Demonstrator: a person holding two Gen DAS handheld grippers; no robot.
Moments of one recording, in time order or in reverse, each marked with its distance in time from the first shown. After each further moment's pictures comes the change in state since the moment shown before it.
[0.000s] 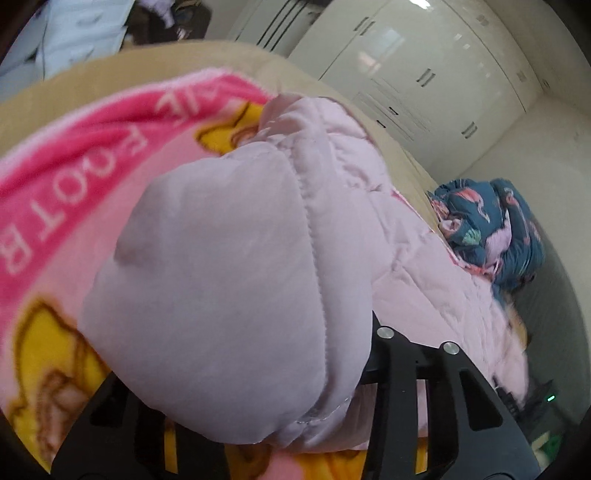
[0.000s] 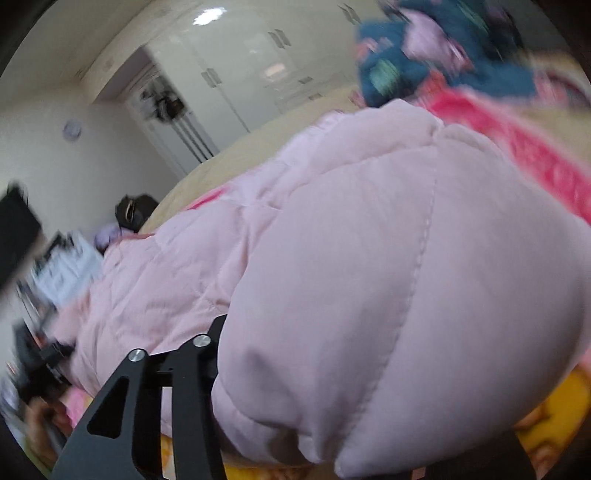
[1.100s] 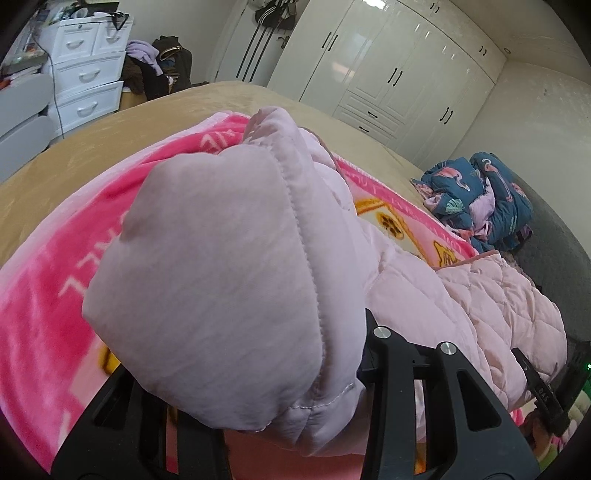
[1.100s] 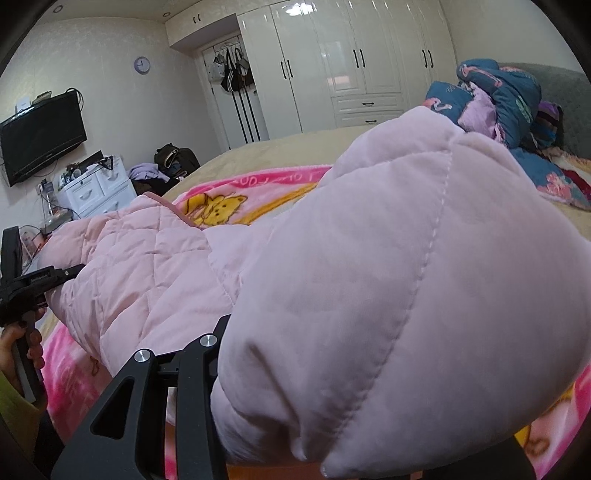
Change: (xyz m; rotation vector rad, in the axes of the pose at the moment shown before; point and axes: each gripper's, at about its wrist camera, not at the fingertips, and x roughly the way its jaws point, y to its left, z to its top) left arm -0.126 0.004 -0.072 0.155 -0.078 0.035; right arm -0.146 0.063 -0.077 -0.263 0.017 0.031
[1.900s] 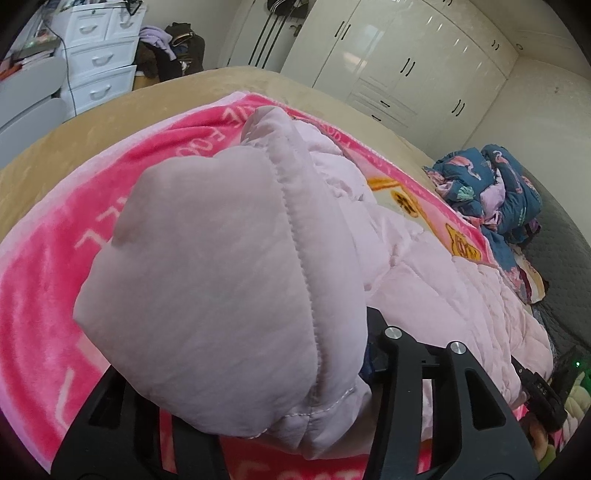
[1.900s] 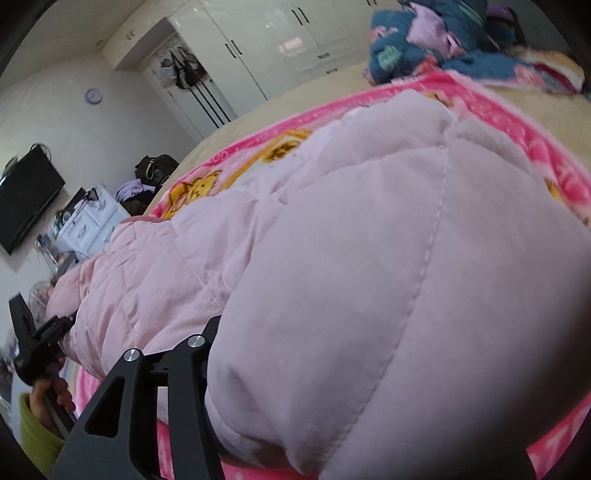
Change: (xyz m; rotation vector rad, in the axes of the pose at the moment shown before) left arm 0.004 0.015 -0.028 -0.022 0.054 0.040; right arm 0.013 -0.046 -0.046 0.314 0.139 0.055
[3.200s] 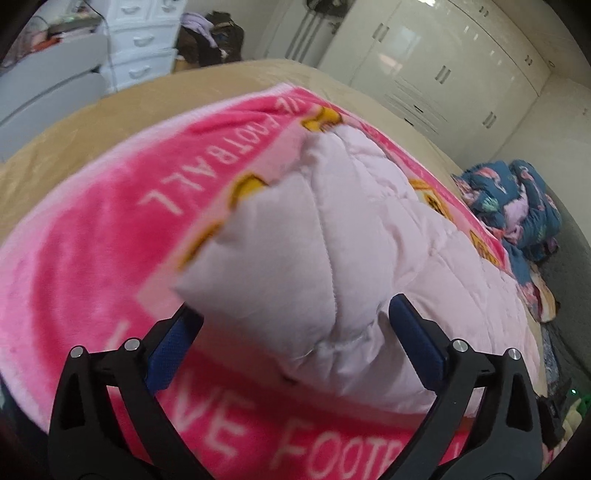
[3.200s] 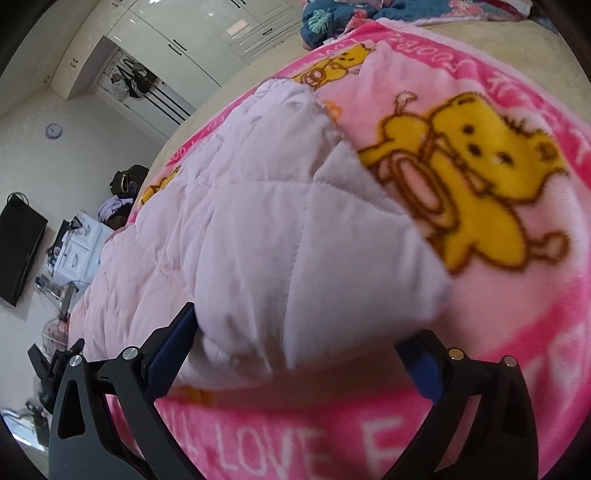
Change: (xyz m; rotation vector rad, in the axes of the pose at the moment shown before) left arm -0.044 0.042 -0.022 -0.106 0.004 0.104; right arm -0.061 -0.045 -0.036 0.184 0.093 -0.049
